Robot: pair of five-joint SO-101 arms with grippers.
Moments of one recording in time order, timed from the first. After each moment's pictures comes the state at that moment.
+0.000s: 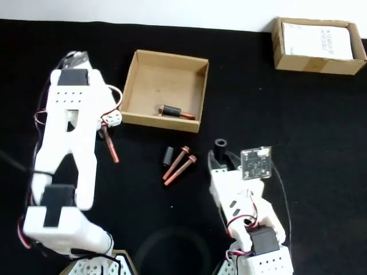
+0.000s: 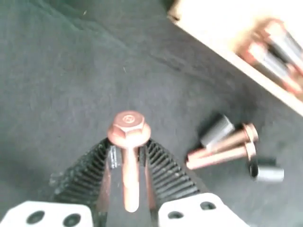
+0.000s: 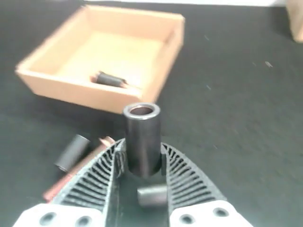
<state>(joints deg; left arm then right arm) -5.9 2.3 -3.7 91.2 26.8 -20.7 -103.7 95.7 38.4 -4.0</state>
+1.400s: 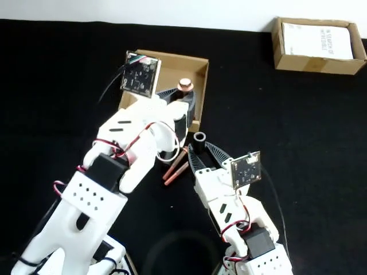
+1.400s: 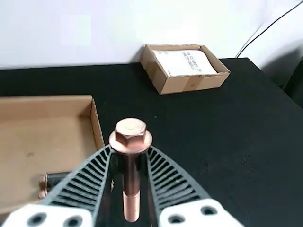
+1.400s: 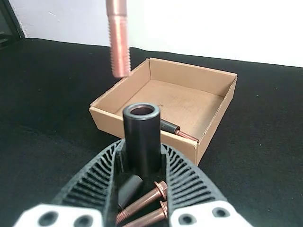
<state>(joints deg) 25.0 -44.2 35.8 32.4 18.9 -29.7 -103.7 95.8 27.6 -4.5</state>
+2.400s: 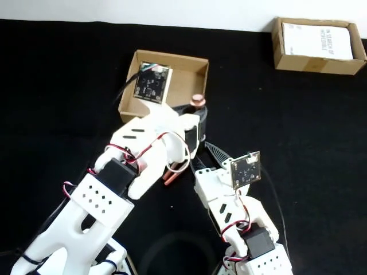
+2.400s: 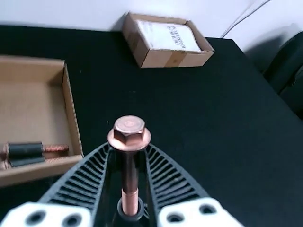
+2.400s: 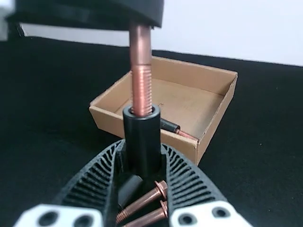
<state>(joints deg) 29.4 -43.9 40.3 32.3 26.0 -29.8 -103.7 95.8 27.6 -4.5</state>
